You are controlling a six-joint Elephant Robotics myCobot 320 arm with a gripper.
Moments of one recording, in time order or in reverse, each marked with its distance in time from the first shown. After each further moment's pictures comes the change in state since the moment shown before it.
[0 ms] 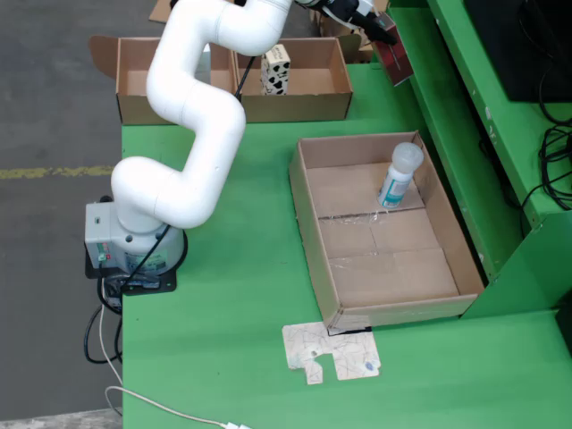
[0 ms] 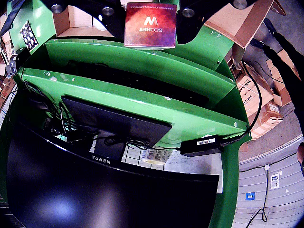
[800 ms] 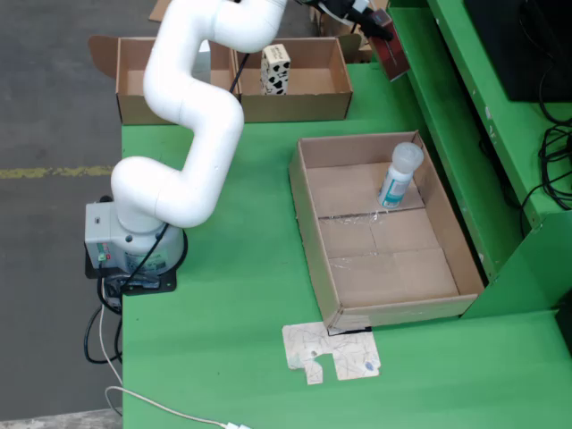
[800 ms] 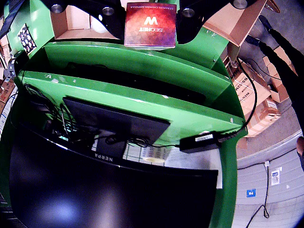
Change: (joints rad) arm 0.015 0.031 -0.002 -0.038 0.000 0.041
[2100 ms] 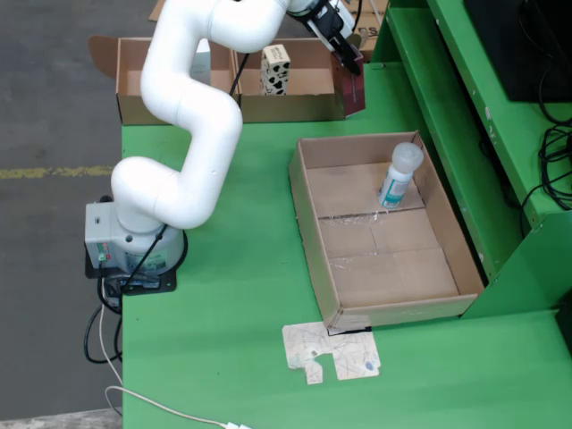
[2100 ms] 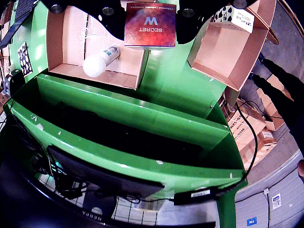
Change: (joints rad) arm -0.031 0.109 0.002 -0.397 0.215 0.123
